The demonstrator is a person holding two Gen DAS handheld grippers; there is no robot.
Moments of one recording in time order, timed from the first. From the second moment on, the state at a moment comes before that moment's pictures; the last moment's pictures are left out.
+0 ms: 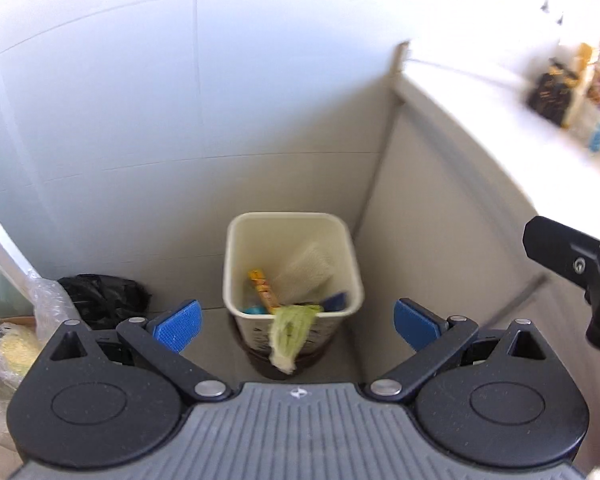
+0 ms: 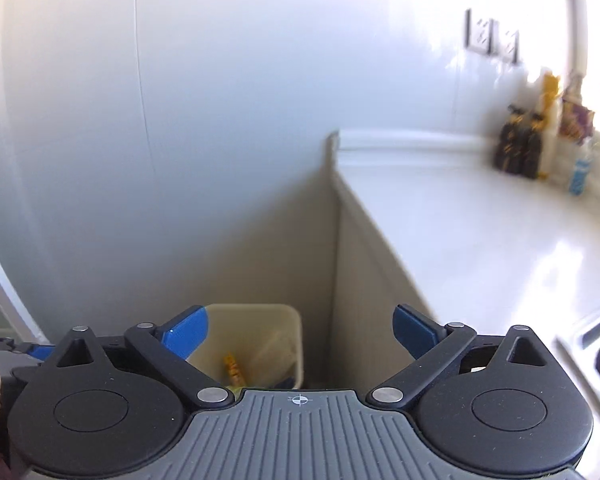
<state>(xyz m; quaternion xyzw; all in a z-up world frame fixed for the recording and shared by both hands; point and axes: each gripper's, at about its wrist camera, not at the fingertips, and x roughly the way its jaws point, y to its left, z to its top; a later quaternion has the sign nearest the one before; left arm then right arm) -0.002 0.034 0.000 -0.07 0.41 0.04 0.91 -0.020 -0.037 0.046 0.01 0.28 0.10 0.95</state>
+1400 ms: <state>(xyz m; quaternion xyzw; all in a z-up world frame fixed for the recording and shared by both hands) -0.054 -0.019 0.027 -0.01 0.39 0.03 0.92 -0.073 -0.083 0.061 0.03 0.29 0.03 0.96</state>
